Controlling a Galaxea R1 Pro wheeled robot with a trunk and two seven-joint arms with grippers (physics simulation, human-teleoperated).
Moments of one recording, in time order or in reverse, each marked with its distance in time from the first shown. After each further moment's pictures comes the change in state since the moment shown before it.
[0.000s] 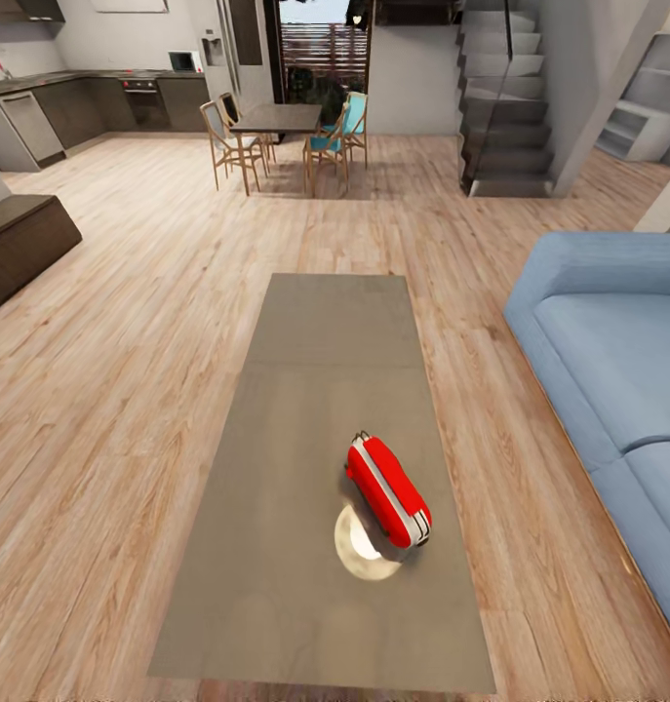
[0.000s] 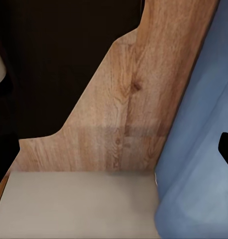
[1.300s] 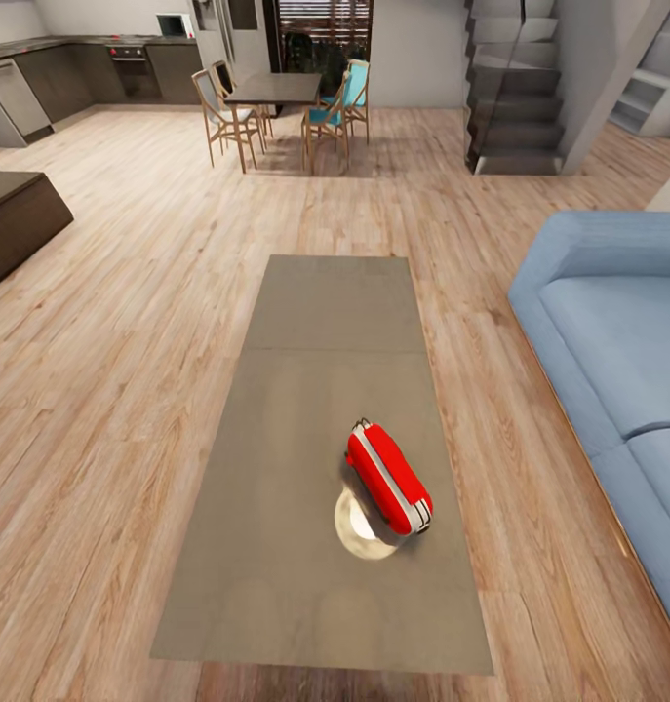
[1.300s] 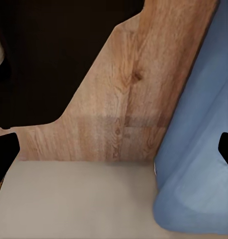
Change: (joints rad) left arm 0.000 -0.003 0.002 -0.149 -0.001 -0.006 0.014; right arm 0.000 0.001 0.002 -0.023 0.010 0.009 0.002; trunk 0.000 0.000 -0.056
